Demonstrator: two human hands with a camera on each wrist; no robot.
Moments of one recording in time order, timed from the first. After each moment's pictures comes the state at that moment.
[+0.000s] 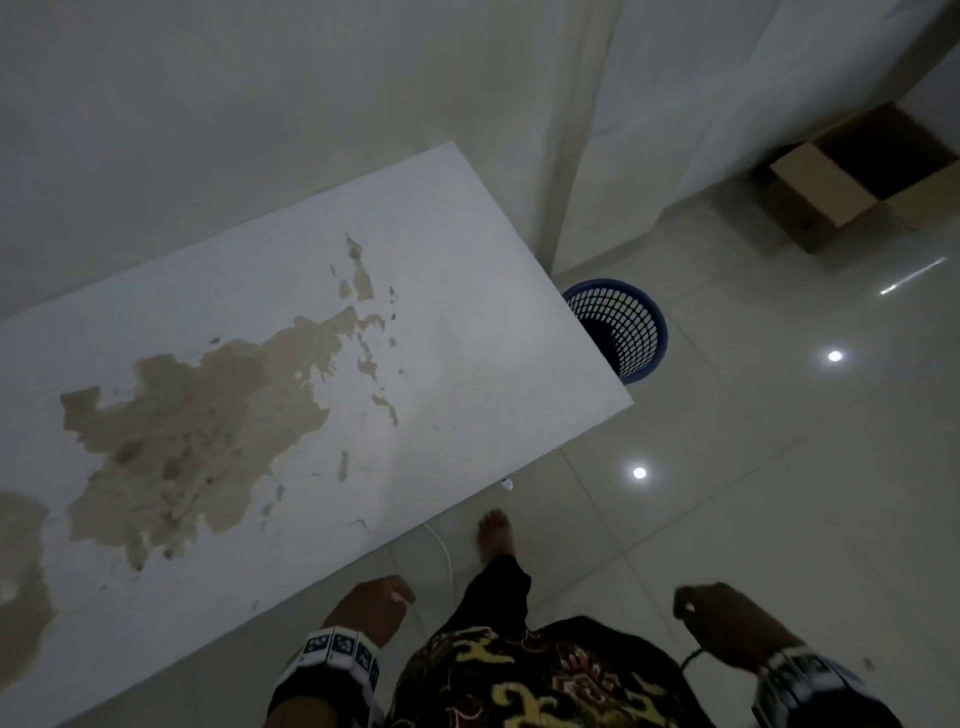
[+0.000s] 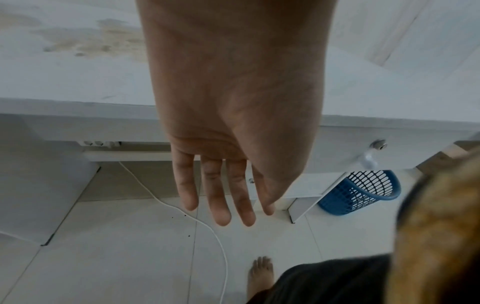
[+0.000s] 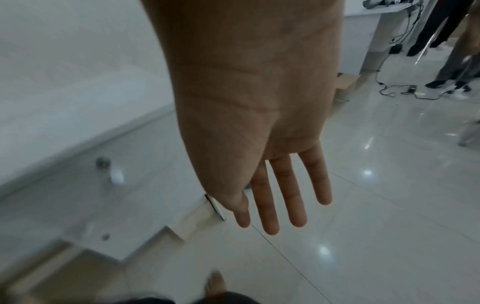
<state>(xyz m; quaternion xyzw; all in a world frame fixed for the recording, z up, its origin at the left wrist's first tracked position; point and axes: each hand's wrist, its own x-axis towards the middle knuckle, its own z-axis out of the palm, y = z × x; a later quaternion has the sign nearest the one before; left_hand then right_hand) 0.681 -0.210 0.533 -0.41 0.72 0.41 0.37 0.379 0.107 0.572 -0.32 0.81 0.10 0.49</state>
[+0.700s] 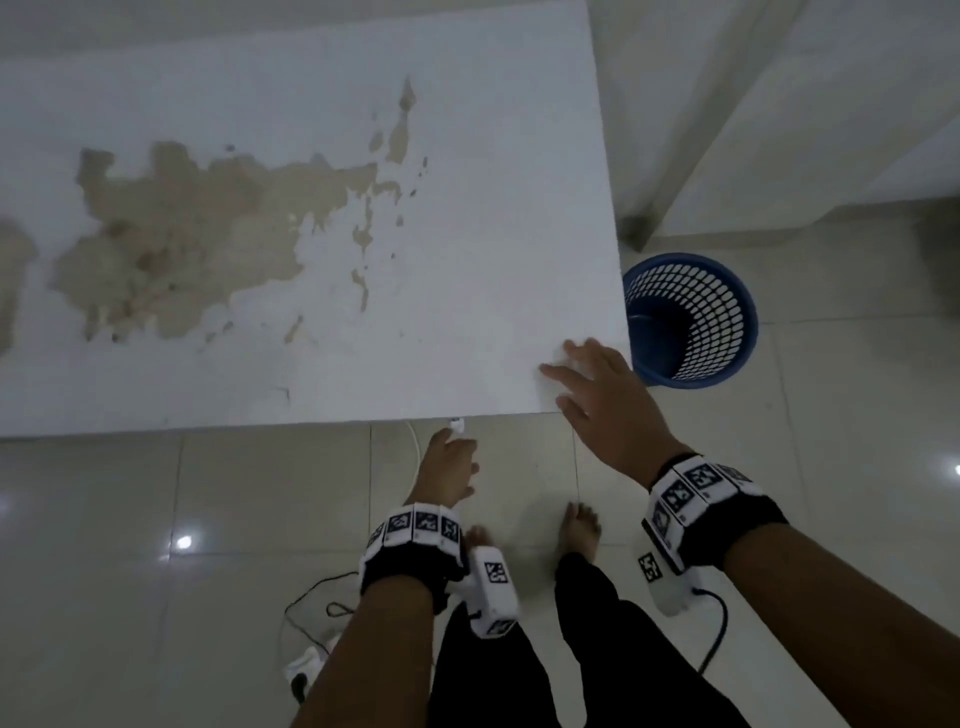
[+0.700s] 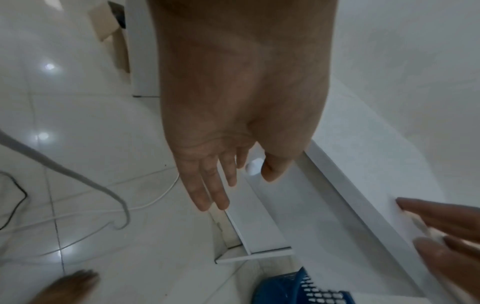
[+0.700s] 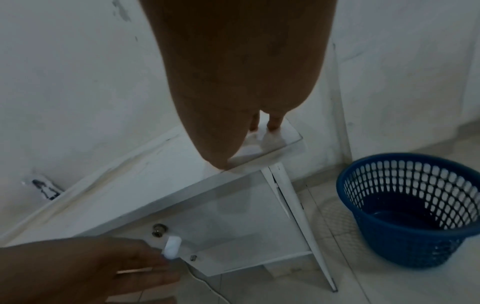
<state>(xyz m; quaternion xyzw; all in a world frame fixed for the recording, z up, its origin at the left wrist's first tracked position) 0.464 -0.113 0.499 -0.70 0.26 0.66 -0.07 0.242 -0.082 0.536 -0.68 0.70 -0.10 0.22</state>
